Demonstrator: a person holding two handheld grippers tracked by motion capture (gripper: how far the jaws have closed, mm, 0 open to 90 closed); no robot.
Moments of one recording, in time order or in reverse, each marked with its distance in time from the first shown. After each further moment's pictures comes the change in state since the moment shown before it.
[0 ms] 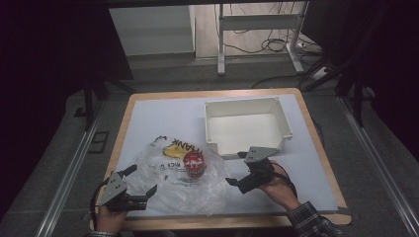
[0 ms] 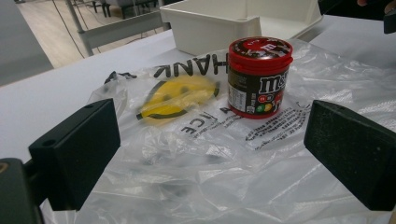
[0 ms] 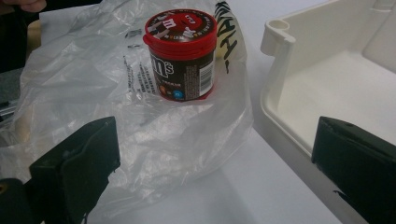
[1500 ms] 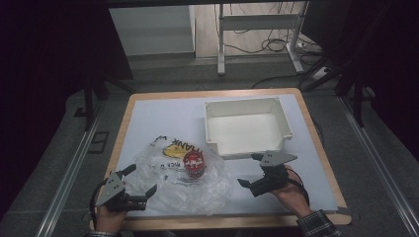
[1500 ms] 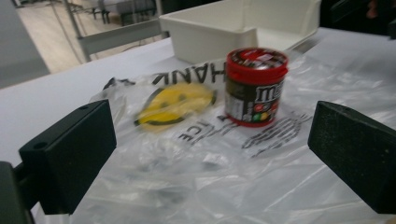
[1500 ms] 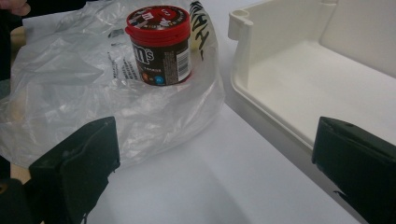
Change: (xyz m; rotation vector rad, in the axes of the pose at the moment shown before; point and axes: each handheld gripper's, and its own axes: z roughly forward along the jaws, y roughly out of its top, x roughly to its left) left arm 0.001 0.000 -0.002 -0.046 -0.024 -0.027; right arm -0.002 -0.023 -0.031 -0.045 -0.076 0.041
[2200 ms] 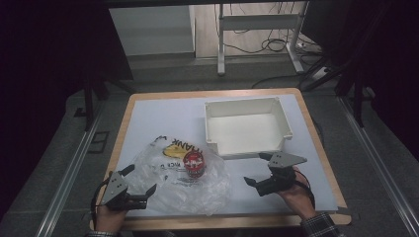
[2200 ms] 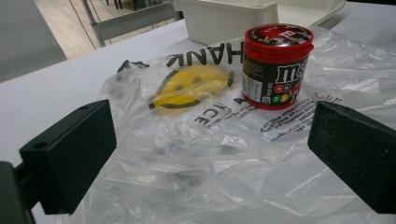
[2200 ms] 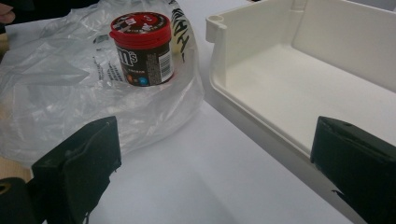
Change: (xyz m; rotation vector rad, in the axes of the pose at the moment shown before) left arm 0.001 -0.003 0.004 0.081 0.075 0.032; right arm -0.004 -0.007 -0.017 -0.031 -0.062 0.012
